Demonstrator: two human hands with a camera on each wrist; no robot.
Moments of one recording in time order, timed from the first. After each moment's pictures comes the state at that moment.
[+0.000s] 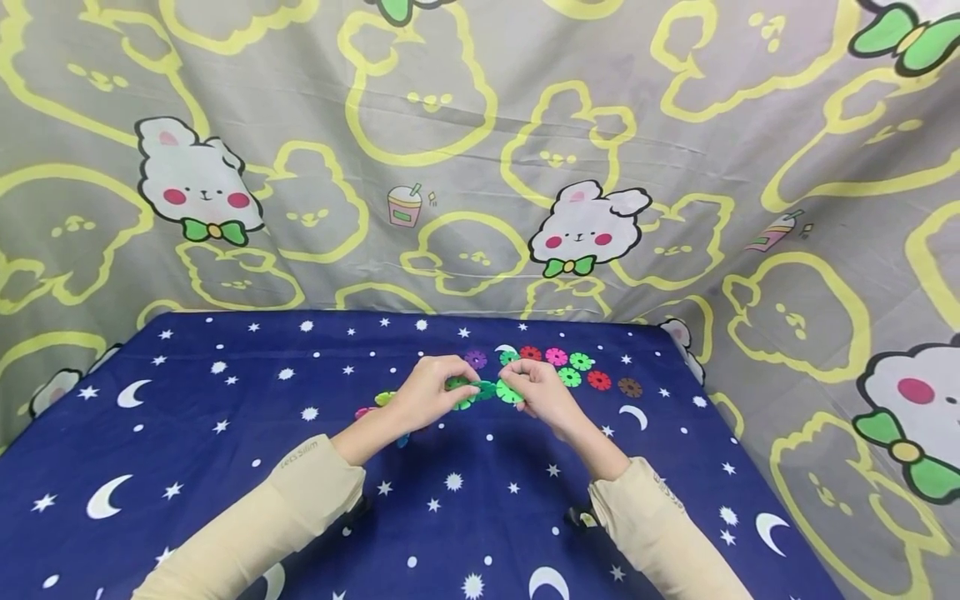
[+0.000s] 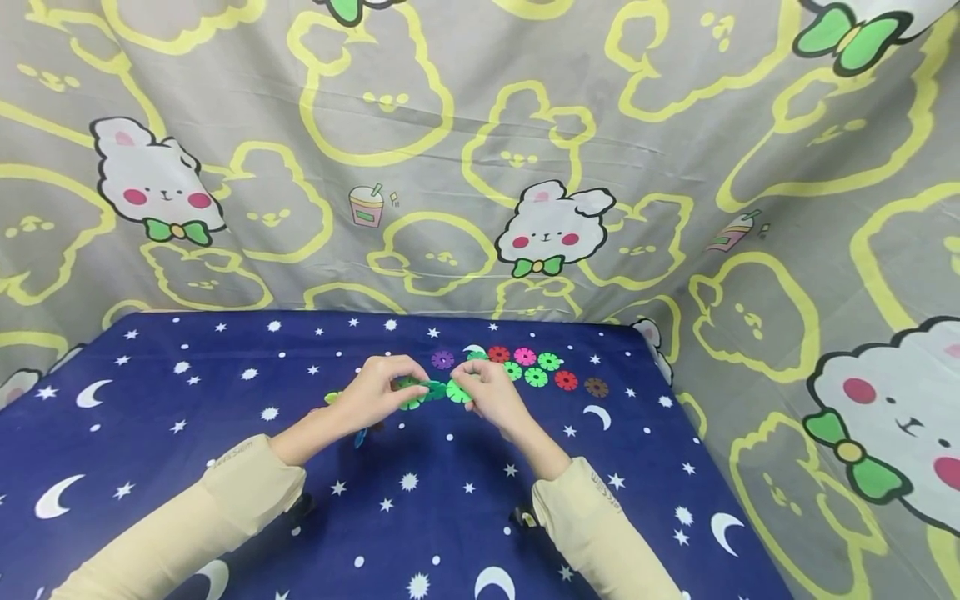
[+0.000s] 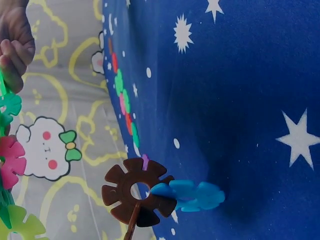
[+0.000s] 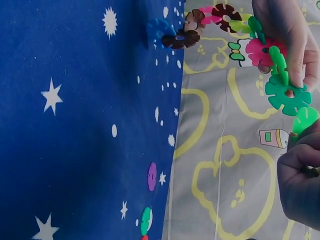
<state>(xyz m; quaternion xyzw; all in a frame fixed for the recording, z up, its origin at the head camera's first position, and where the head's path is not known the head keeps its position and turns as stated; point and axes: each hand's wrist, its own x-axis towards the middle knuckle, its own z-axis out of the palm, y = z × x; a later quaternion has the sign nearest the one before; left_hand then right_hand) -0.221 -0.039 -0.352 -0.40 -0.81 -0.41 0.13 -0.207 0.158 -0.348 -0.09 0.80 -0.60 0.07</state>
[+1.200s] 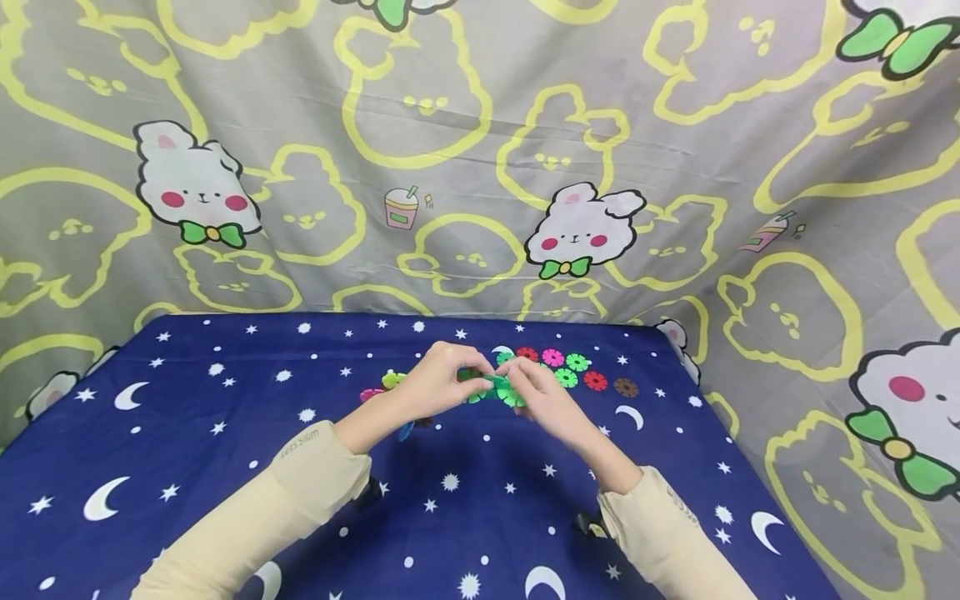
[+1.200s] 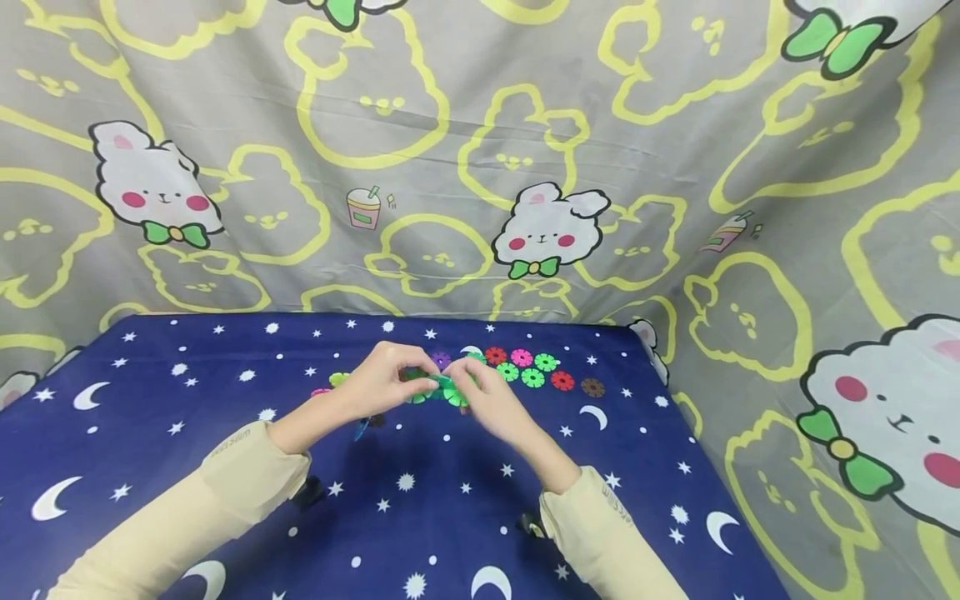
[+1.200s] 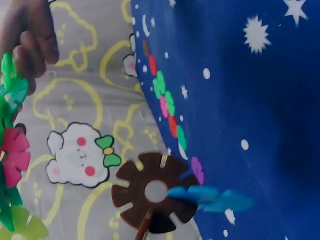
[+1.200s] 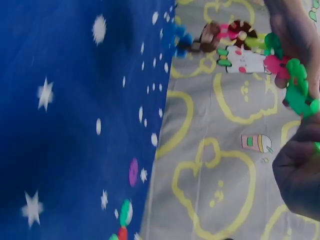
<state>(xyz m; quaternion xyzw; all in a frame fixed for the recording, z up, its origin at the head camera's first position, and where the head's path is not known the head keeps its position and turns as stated) -0.217 -0.026 -0.320 -0.46 -0.79 -0.39 0.12 -0.188 0.164 -0.337 -0.20 0.83 -0.52 0.01</state>
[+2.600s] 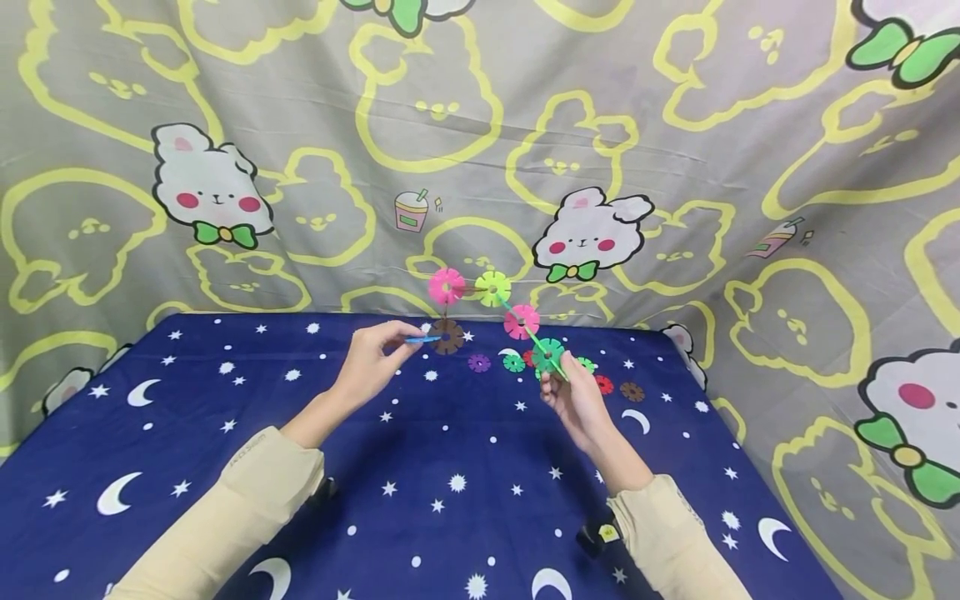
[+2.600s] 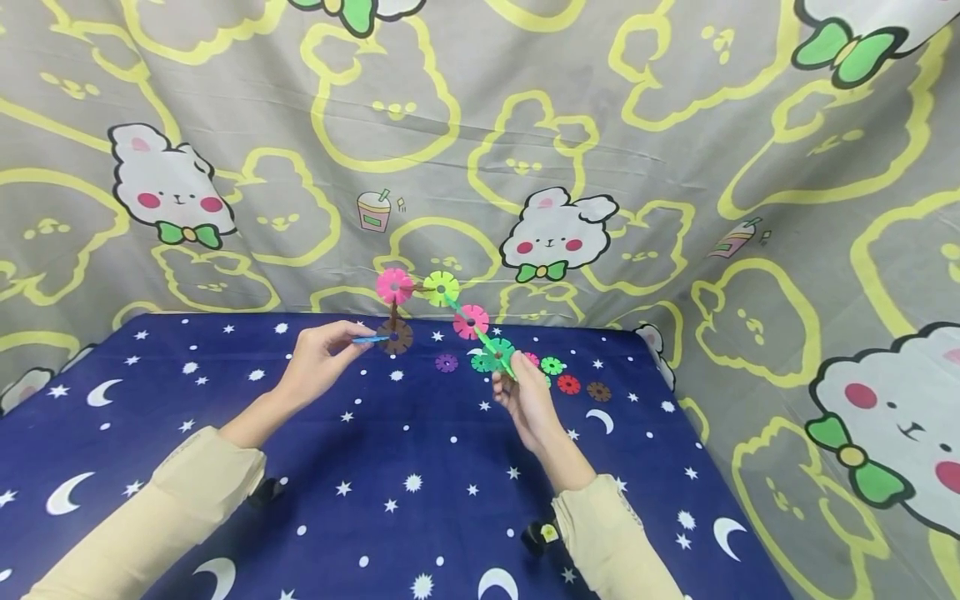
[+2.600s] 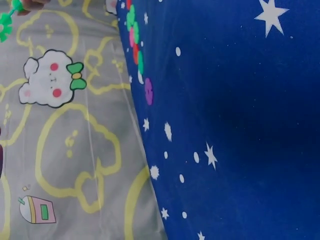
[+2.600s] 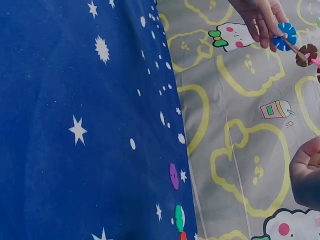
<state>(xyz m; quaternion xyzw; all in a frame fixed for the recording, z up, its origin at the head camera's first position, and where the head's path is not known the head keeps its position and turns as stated) -0.237 -0.099 -0.339 -0.32 -0.78 -0.45 0.29 -0.199 0.183 -0.353 -0.02 0.56 -0.83 0.03</state>
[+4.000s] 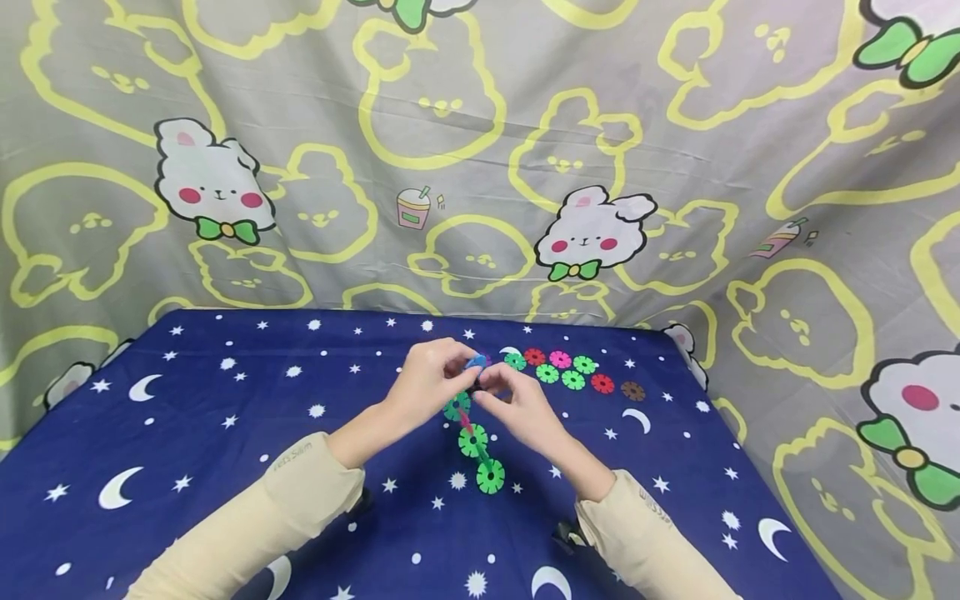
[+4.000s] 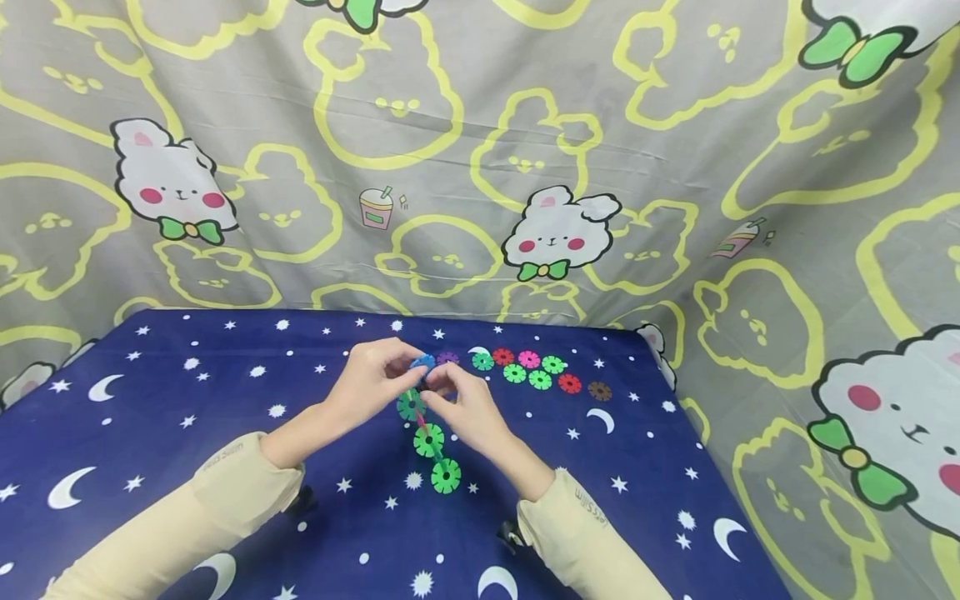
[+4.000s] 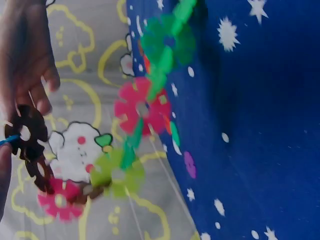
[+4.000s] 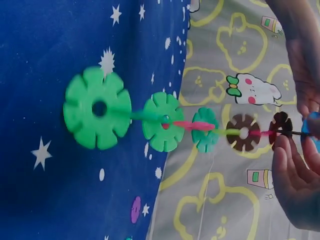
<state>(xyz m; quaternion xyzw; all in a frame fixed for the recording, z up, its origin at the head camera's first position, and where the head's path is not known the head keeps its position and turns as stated) -0.201 -0.045 -0.324 -0.36 -0.80 -0.40 0.25 -0.183 0.126 -0.348 -0.23 0.84 -0.49 -0.06</state>
